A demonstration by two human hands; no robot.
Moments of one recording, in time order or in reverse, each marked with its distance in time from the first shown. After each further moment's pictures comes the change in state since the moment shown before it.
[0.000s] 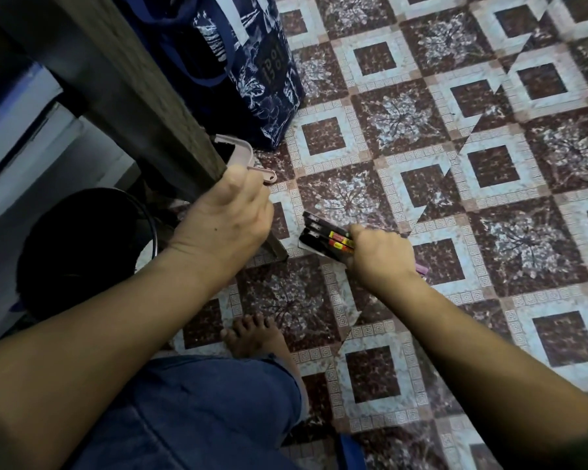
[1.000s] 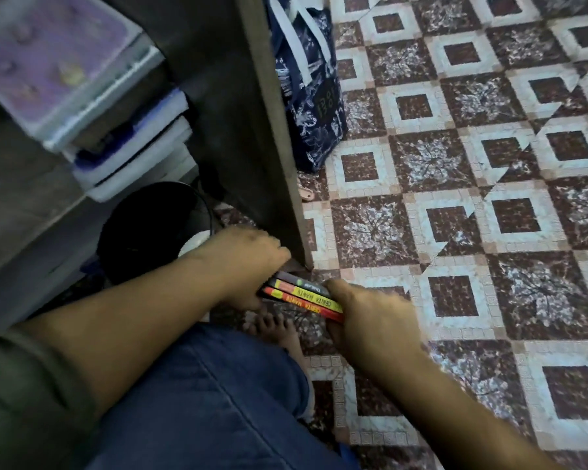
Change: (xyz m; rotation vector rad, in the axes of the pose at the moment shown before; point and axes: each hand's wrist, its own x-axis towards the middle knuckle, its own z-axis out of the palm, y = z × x) left_hand -0.062 -0.002 -0.041 -0.793 -0.550 -0.057; right_hand -0.123 -0.057 -0.059 0.146 0.205 -0.322
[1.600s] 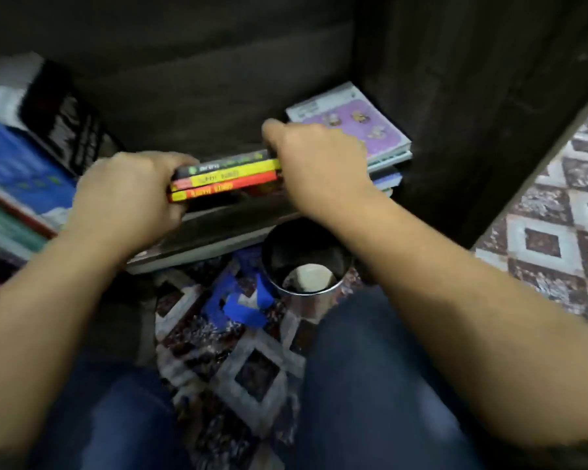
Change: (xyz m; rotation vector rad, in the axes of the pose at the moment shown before) left_hand -0.315 -0.100 0.041 -0.211 0.739 -1.133; right_hand 0.083 -0.294 -0.164 -0.192 0.427 -0.701
